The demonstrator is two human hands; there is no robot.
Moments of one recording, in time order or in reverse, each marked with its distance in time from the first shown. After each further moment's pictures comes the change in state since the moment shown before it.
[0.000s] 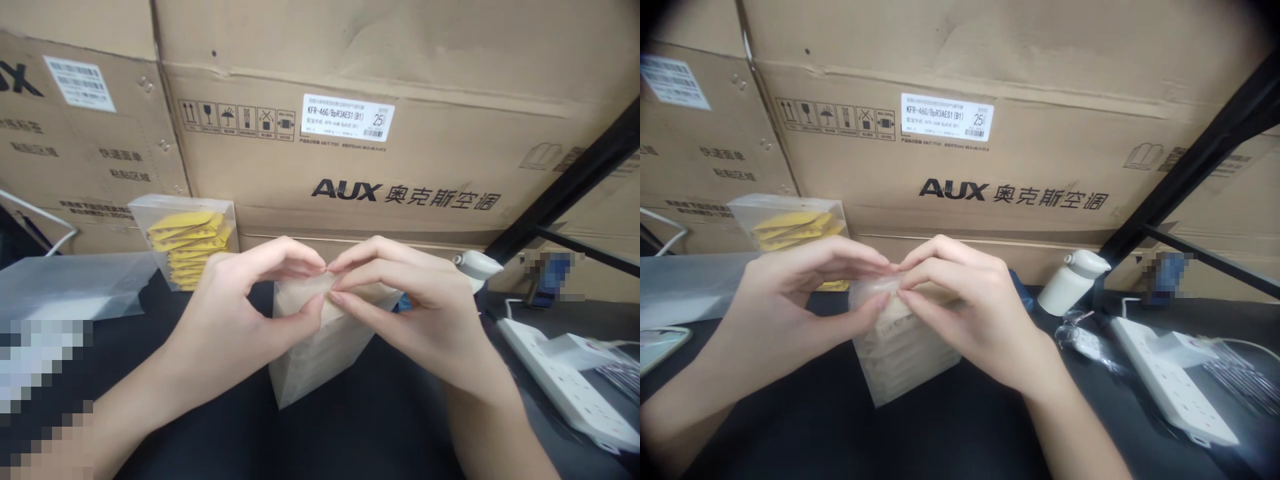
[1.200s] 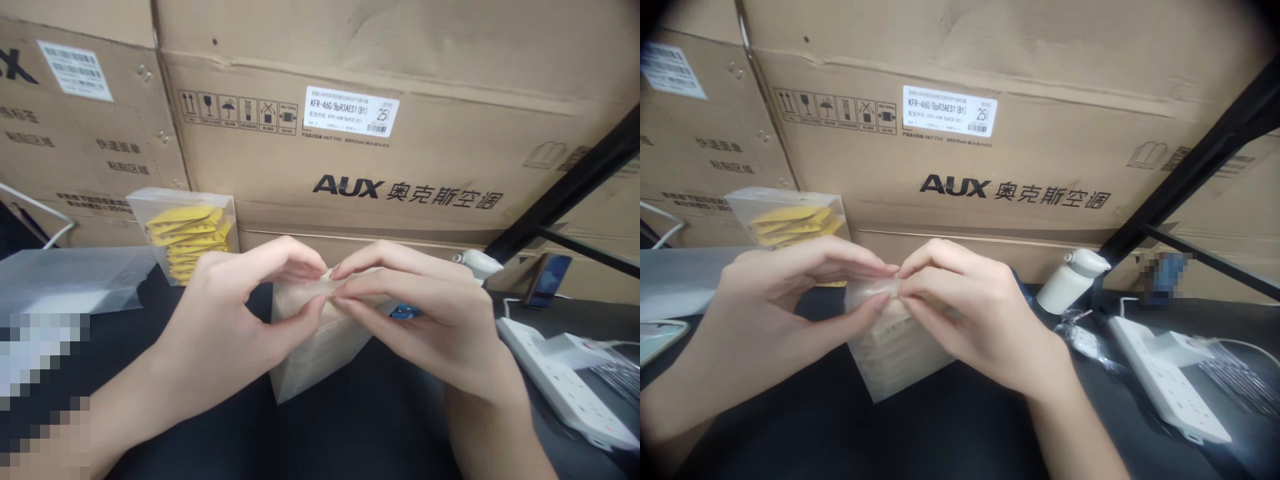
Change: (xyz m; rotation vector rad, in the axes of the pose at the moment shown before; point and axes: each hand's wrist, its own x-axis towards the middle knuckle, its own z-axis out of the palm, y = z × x) left_hand -0.005 0.005 -0.004 0.097 -0.016 0.057; right_hand -0.001 -0.002 -0.004 -0.002 -0.076 -0.083
